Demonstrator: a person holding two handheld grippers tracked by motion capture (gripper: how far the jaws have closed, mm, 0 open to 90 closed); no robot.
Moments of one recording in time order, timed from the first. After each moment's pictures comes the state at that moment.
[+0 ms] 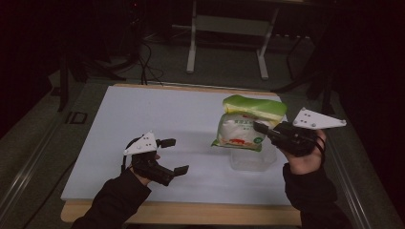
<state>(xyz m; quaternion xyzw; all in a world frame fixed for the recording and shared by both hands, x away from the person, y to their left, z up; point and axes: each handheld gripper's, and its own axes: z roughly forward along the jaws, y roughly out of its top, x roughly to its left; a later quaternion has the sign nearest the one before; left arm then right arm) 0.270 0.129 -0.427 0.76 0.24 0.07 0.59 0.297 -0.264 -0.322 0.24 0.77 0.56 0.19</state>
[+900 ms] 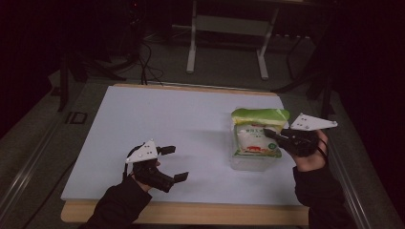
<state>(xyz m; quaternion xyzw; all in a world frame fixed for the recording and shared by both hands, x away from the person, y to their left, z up) 0.264 0.128 -0.451 0.76 0.25 0.07 0.59 0.325 -0.299 -0.367 0.28 0.82 0.46 0.22</state>
